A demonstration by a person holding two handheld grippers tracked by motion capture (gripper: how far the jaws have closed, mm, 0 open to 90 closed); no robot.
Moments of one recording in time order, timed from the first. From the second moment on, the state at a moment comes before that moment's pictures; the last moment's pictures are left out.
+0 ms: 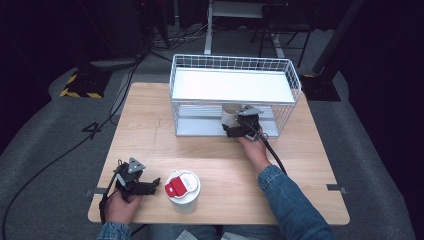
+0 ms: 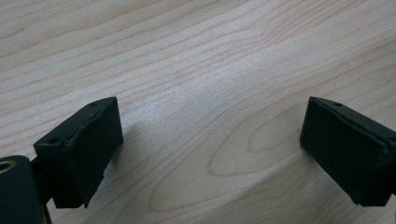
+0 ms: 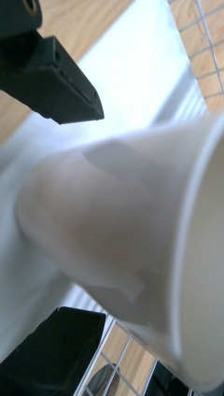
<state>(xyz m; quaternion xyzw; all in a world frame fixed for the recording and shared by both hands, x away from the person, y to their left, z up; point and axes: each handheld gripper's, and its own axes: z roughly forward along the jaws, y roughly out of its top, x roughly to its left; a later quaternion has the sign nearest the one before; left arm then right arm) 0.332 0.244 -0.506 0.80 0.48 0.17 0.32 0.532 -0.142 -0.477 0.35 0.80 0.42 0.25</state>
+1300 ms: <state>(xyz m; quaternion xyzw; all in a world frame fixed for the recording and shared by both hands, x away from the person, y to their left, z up) 0.339 0.245 -0.506 0.80 0.48 0.17 0.32 0.412 -0.246 -0.415 0.33 0.81 0.44 0.21</state>
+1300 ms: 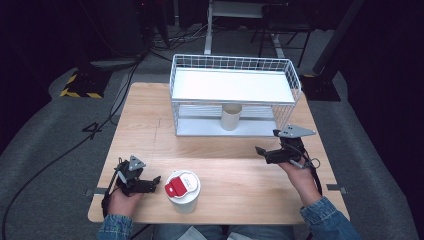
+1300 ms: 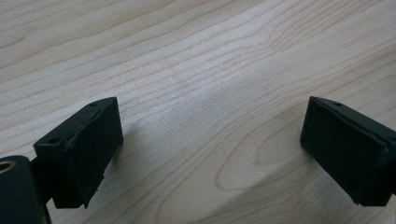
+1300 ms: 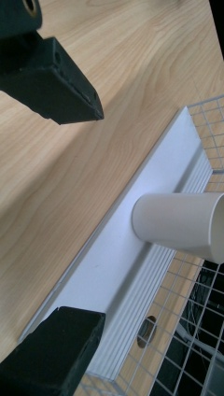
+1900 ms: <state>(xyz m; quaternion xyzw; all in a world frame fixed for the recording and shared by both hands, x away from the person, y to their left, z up) 0.339 0.245 -0.505 0.81 0.47 0.17 0.32 0.366 -0.304 -0.445 0.36 0.79 0.46 0.19</state>
